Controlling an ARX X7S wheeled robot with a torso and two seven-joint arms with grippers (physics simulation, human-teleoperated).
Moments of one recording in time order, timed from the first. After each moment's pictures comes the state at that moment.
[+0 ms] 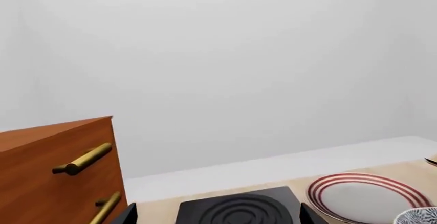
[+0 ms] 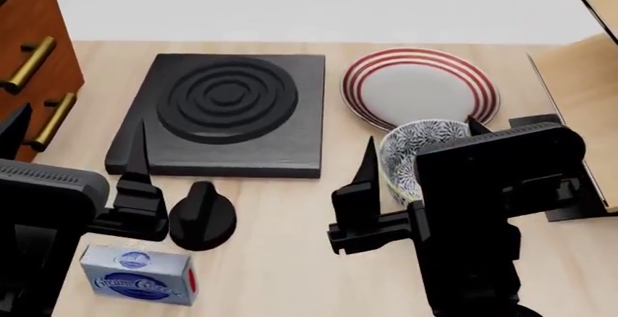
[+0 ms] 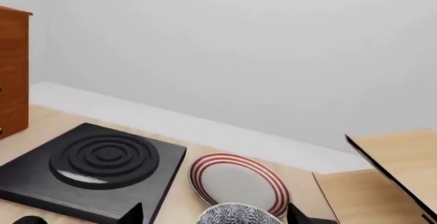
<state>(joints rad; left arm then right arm) -0.44 -0.20 0.24 0.62 -0.14 -0.76 -0.24 0.53 0.27 -0.12 -0.63 0.17 1.04 0.03</state>
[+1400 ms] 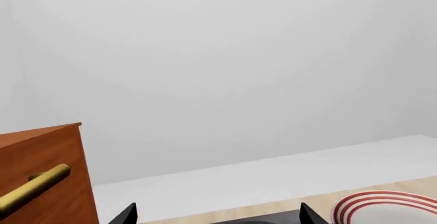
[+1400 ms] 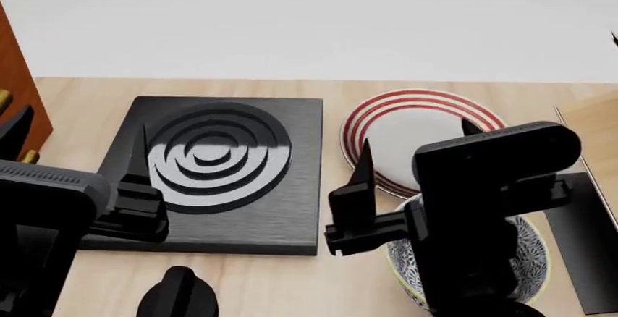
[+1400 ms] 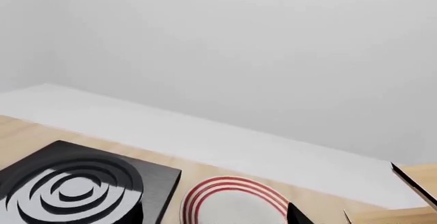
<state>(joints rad) -0.45 -0.23 0.26 0.60 -0.18 -0.75 -0.27 0.54 0.27 -0.11 -0.62 0.21 1.04 0.04</state>
